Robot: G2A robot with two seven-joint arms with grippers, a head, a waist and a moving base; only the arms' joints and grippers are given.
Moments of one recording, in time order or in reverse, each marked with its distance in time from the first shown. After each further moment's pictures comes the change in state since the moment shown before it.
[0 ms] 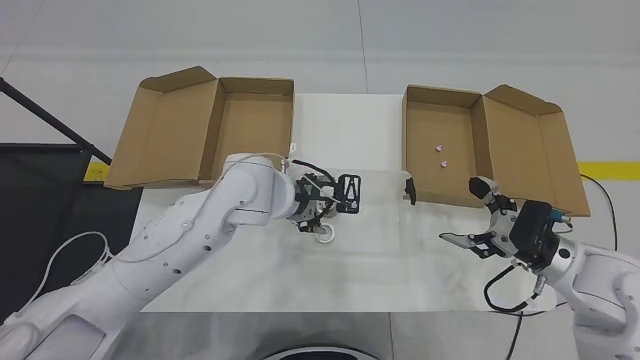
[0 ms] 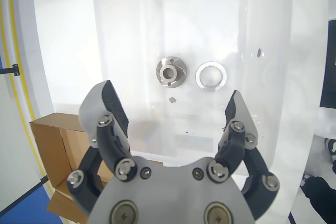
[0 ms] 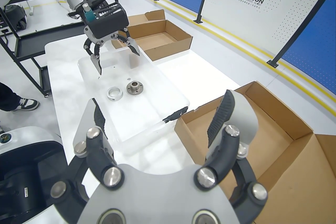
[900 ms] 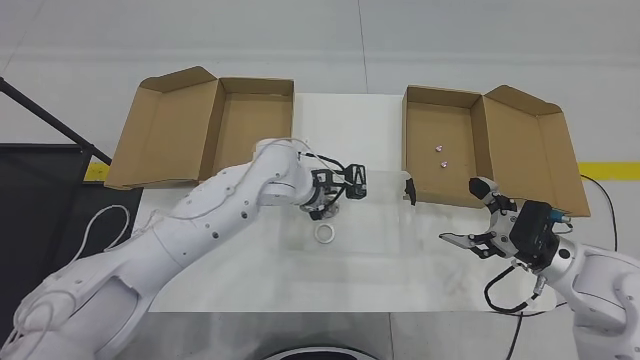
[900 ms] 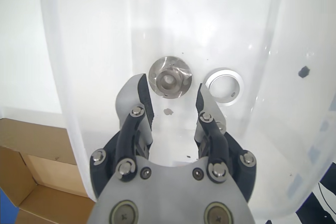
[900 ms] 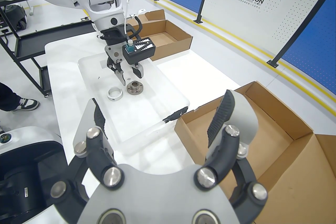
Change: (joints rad) left arm -0.175 -0.134 0.190 0.358 -0.118 0.066 0.001; right arm 0.000 0.000 0.000 0.000 0.000 0.000 0.000
